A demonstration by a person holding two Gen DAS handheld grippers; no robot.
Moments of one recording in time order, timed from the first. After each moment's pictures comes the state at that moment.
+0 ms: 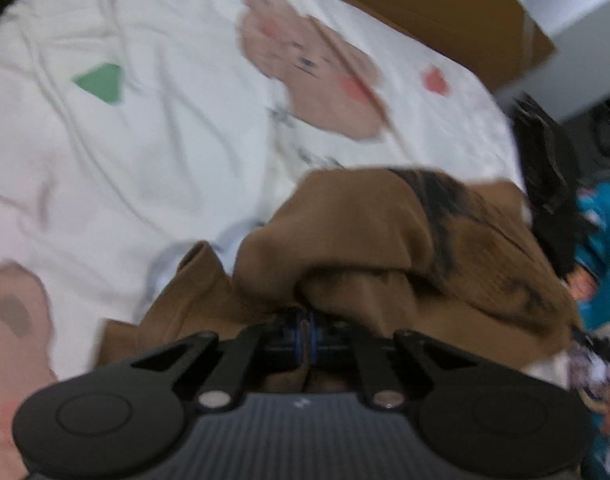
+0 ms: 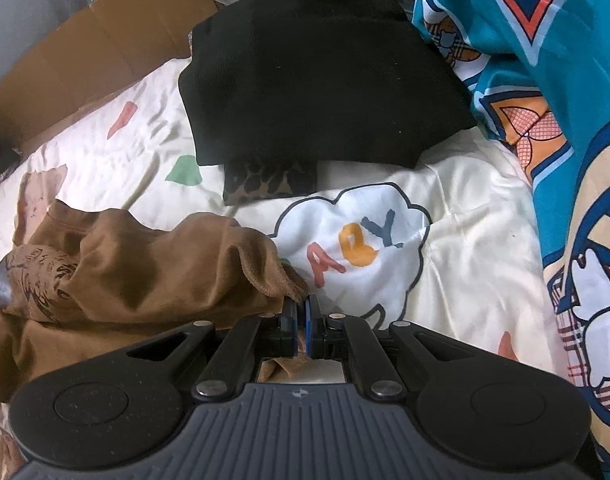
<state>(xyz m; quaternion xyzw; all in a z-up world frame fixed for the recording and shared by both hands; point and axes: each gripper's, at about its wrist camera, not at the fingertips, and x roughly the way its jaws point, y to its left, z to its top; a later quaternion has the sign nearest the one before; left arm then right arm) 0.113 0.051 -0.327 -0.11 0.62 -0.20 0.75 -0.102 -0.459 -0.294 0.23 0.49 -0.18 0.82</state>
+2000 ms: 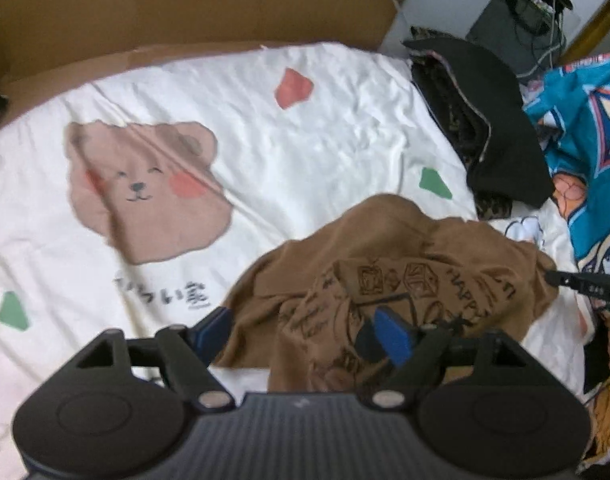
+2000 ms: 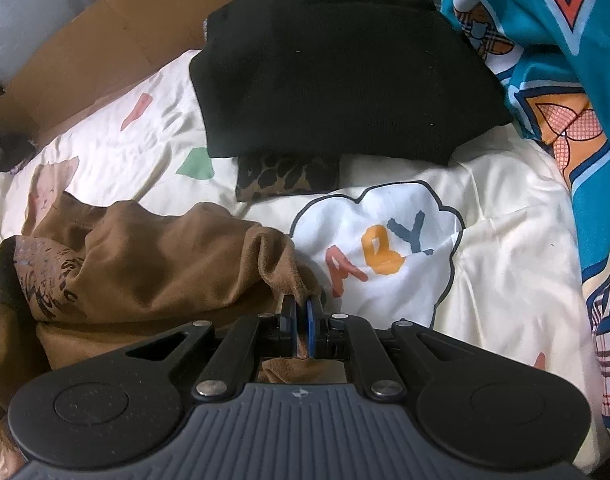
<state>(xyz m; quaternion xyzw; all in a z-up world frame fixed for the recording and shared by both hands) 0.162 -0.087 -0.273 0.09 0.56 -0.30 0.76 -0.093 -0.465 -0.320 0.23 0.48 -0.15 0.83</state>
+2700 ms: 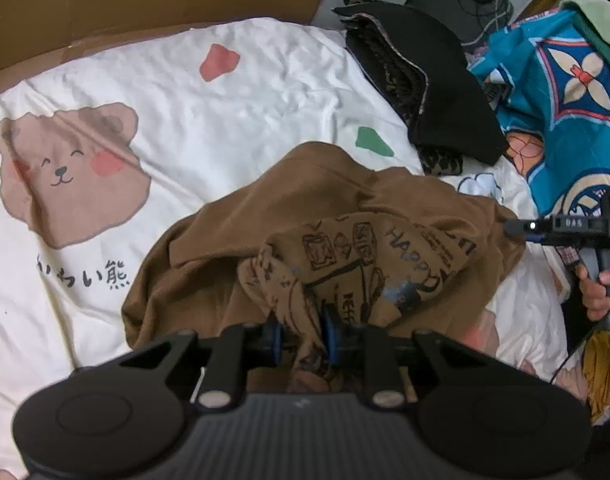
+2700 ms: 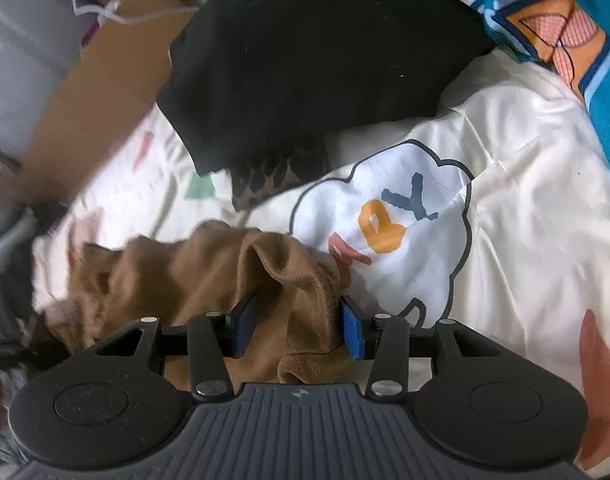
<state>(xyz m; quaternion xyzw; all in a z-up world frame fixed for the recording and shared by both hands) 0.124 -0.100 -0.290 0.09 0.56 -0.37 0.73 -0.115 -0.506 -0.350 0.40 0.43 -0.11 0.80</state>
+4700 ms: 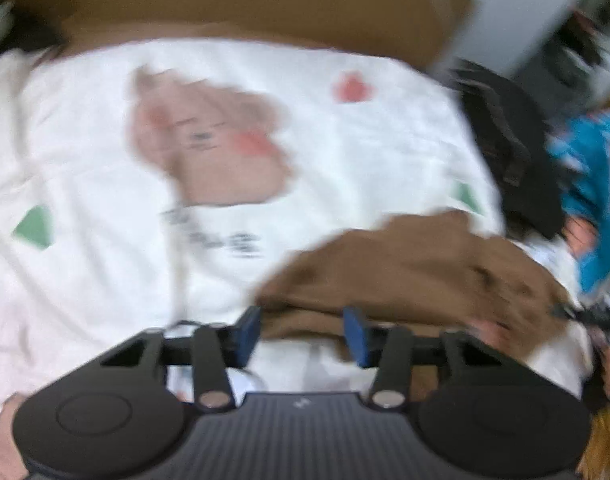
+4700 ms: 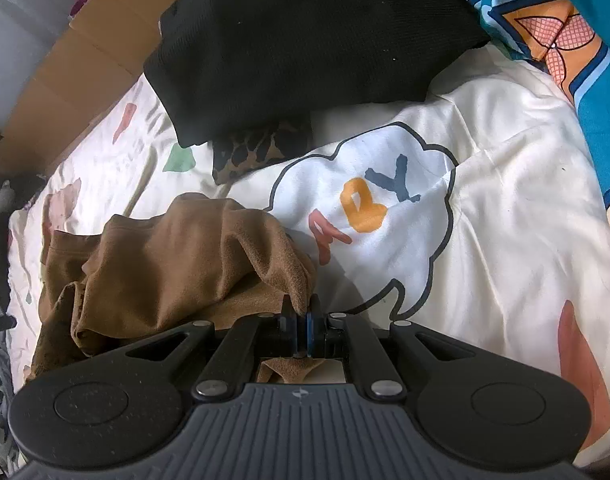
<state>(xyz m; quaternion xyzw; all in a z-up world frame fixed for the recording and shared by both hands) 0.146 -0.004 -0.295 0.00 0.57 -0.22 0.79 -0.107 -0.490 -0.351 0.33 0.48 -0.13 0.80</state>
